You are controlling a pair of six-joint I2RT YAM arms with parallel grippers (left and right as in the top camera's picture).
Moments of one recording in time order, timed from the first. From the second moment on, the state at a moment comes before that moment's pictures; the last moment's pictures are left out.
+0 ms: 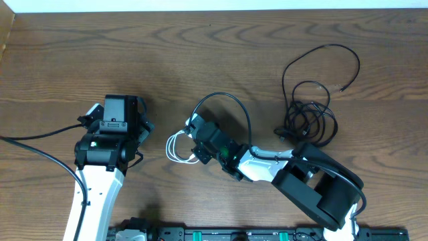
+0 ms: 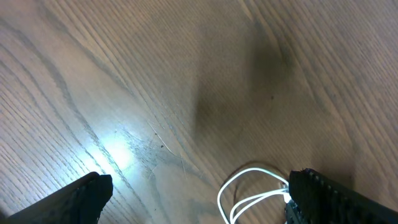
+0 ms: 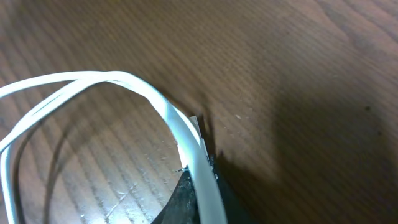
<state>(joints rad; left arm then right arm) -0.07 1.11 0.97 -1.03 -0.29 -0.91 0.94 2.00 0.92 0.36 0.05 0.10</state>
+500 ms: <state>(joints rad) -0.07 1.11 0.97 -1.03 -0.29 -0.91 0.94 1.96 0.92 0.24 0.09 0.12</state>
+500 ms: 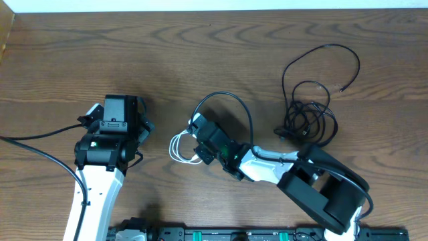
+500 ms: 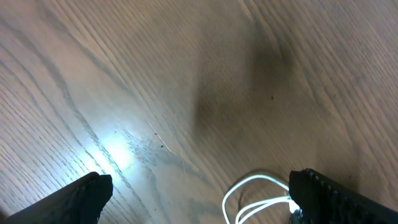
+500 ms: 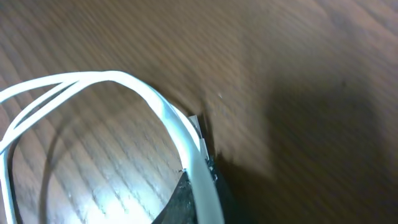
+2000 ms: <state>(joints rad) -0.07 1.11 0.97 -1.03 -0.29 -0.91 0.58 1.30 0.92 -0.24 0.15 0.27</state>
